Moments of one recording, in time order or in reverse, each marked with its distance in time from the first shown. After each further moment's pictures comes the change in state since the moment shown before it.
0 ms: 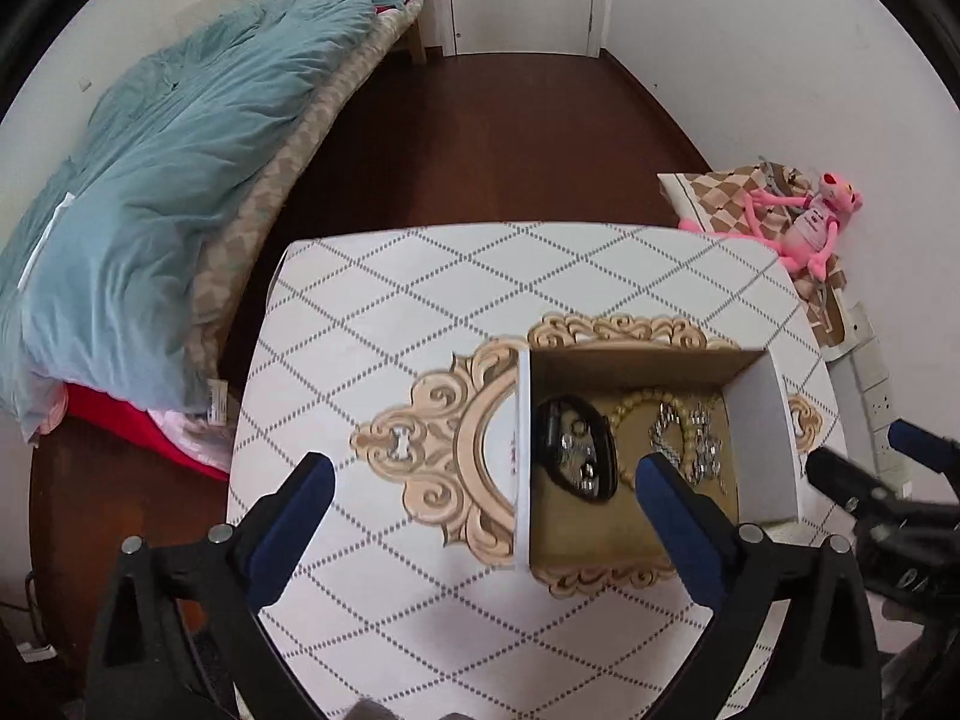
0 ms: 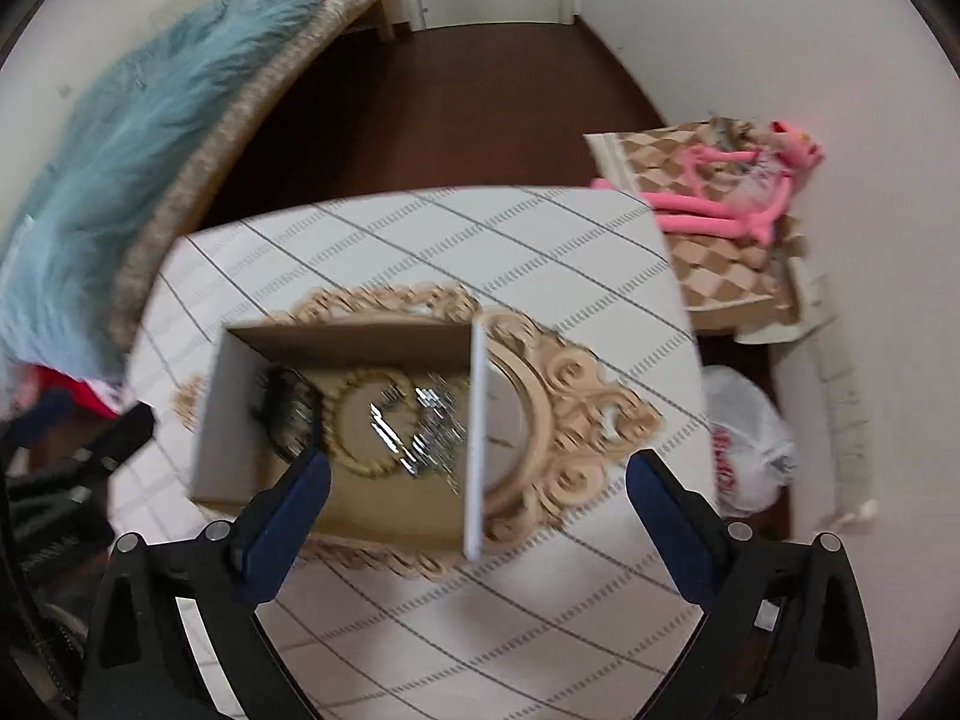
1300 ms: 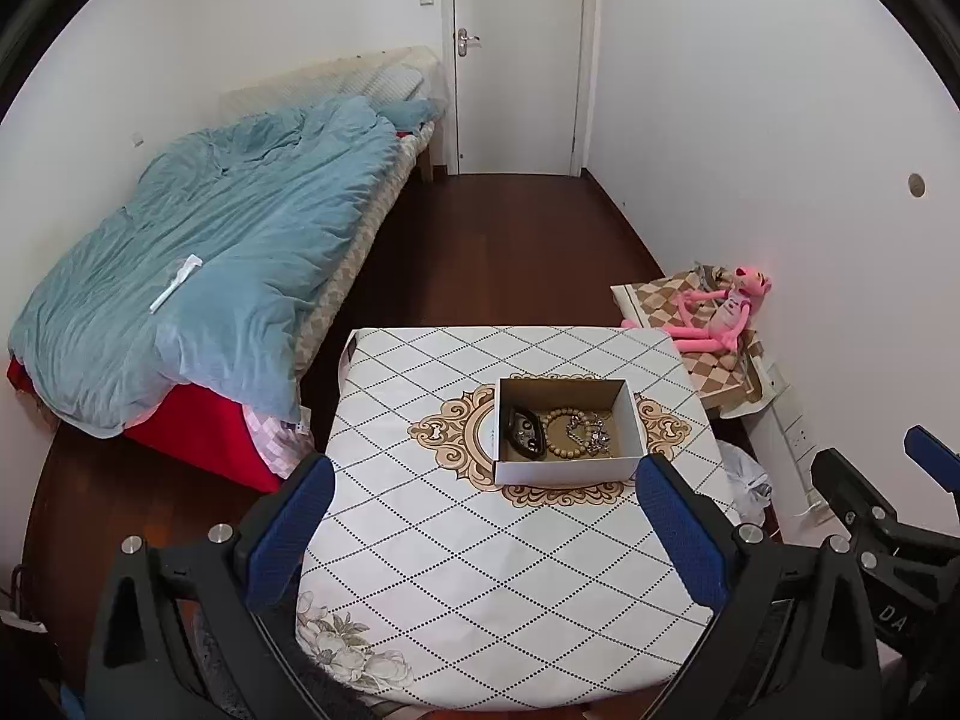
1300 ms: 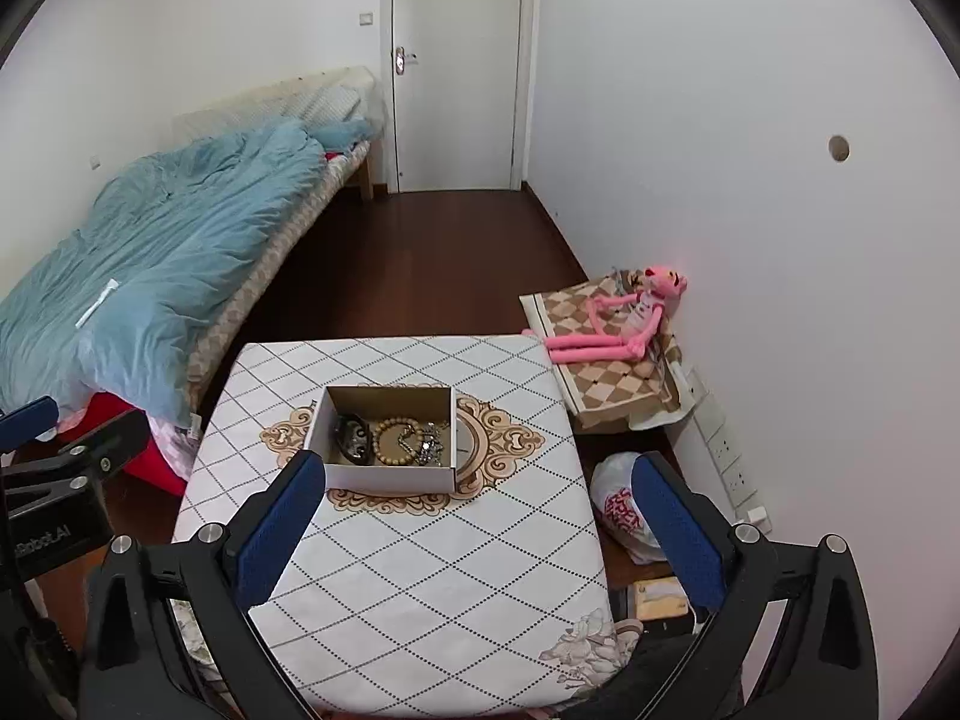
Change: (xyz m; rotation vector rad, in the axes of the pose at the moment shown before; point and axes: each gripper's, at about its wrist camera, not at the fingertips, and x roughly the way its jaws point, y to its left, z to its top) left arm -0.248 0.010 -0.090 -0.025 -0.296 -0.024; right arm -0.282 0.016 -0.134 0.013 -0.431 -0.101
